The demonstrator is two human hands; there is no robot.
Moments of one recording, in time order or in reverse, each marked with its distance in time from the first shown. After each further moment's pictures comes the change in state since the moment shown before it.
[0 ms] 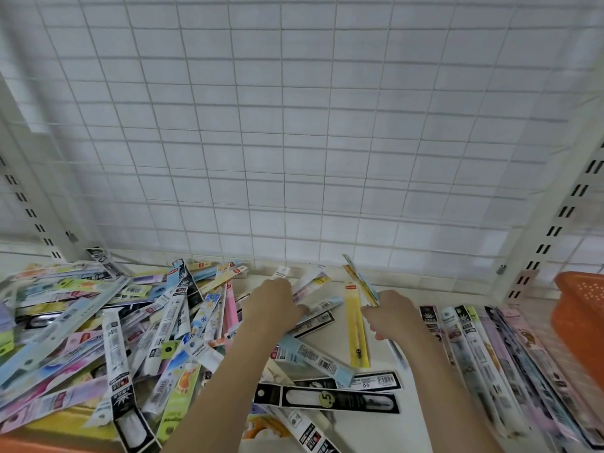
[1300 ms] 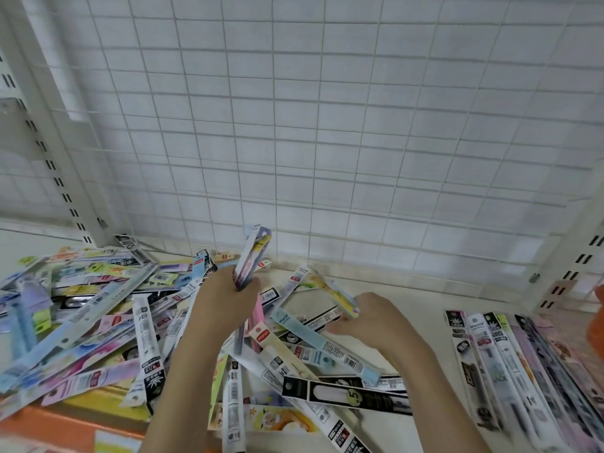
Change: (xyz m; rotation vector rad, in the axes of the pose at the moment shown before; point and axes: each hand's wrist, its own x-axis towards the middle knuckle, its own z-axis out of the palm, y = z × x) left_hand -0.053 -0.073 -0.048 -0.633 0.289 -0.143; right_hand -0.017 -0.040 0.033 -0.144 -0.160 -0.256
